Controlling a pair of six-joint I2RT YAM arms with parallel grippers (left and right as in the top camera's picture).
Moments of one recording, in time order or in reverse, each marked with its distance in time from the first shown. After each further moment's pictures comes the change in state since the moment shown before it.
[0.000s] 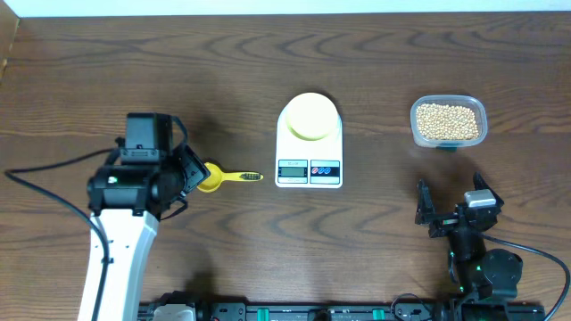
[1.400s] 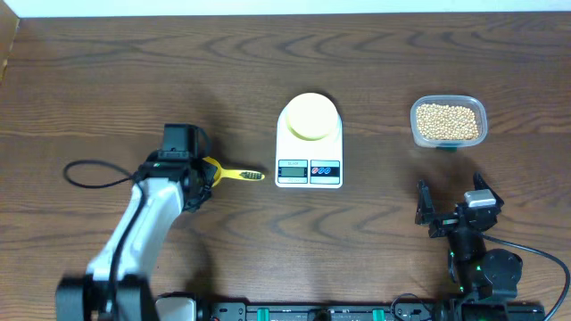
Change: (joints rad) left arm 0.002 0.232 -0.291 0.452 0.021 -0.383; right arm 0.000 0.000 0.000 0.000 0.000 0.000
